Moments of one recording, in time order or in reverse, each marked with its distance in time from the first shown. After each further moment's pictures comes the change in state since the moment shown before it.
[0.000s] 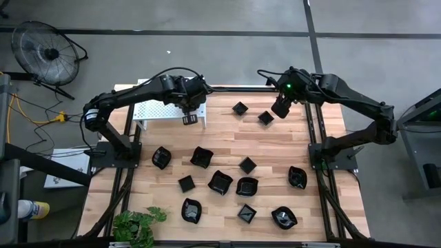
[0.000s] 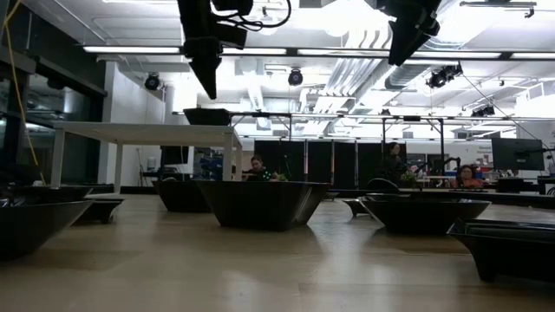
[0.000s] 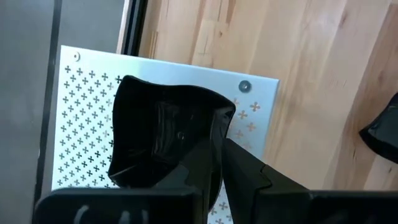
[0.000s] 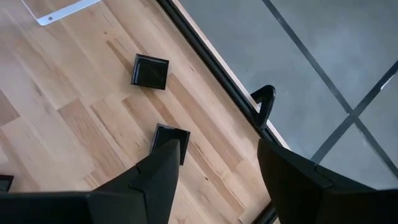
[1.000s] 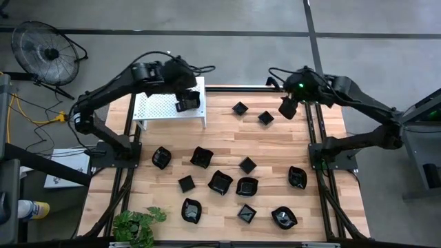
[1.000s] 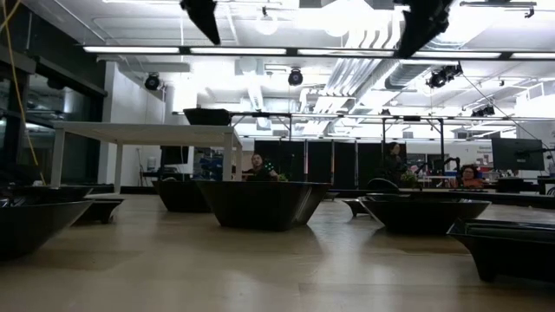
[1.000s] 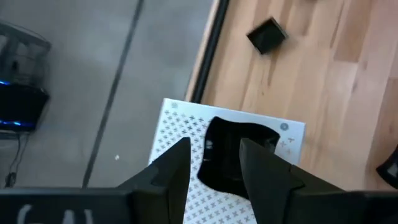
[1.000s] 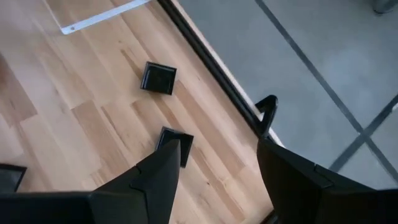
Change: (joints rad) left arm 0.000 -0.126 0.228 -0.041 -0.089 0.080; right arm -0.031 -0.131 -0.082 0.054 -0.066 -0.074
